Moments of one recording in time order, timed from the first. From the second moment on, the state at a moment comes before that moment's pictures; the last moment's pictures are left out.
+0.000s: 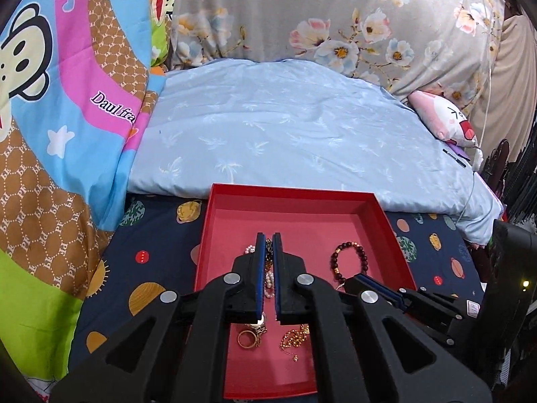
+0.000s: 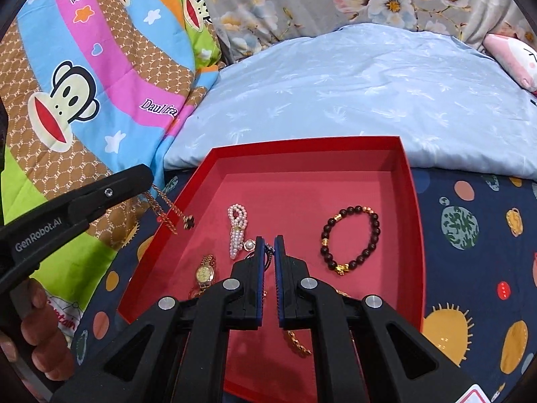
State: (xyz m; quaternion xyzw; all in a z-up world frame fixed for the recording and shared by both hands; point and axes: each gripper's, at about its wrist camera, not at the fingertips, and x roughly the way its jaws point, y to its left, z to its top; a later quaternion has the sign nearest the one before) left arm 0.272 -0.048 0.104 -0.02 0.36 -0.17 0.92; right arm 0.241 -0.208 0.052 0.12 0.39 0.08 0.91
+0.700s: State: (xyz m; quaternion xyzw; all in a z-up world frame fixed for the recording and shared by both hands) left arm 0.169 0.018 0.086 -0.06 0.36 -0.10 0.92; right arm 0.098 -0.226 0.054 0.18 0.37 0.07 0.91
